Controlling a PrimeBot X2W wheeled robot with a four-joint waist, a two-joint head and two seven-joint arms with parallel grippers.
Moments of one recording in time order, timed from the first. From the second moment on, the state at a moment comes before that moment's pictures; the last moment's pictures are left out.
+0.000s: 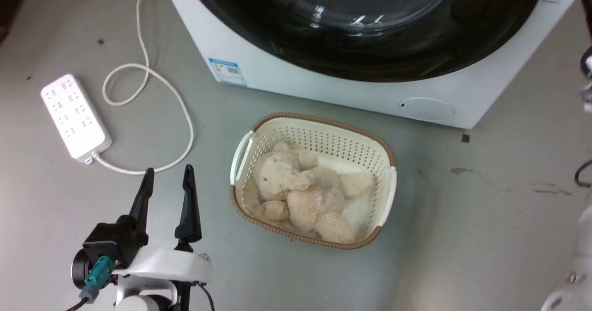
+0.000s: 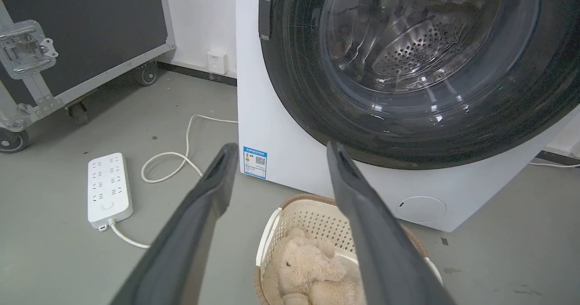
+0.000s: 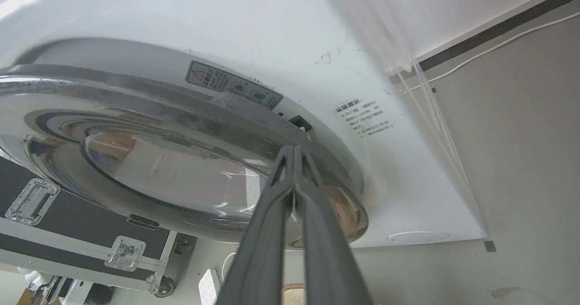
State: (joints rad) left arm -0.08 0.05 -0.02 -0.02 -0.23 0.01 -0.17; right arm -0.86 -0.06 -0.50 0.38 0.48 0.13 0.46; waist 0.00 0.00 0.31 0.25
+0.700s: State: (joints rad) left arm -0.13 0.05 -0.05 -0.04 -0.30 0.02 -0.22; right arm -1.24 -0.08 -0.77 0.56 0.39 0.13 0.72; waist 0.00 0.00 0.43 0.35
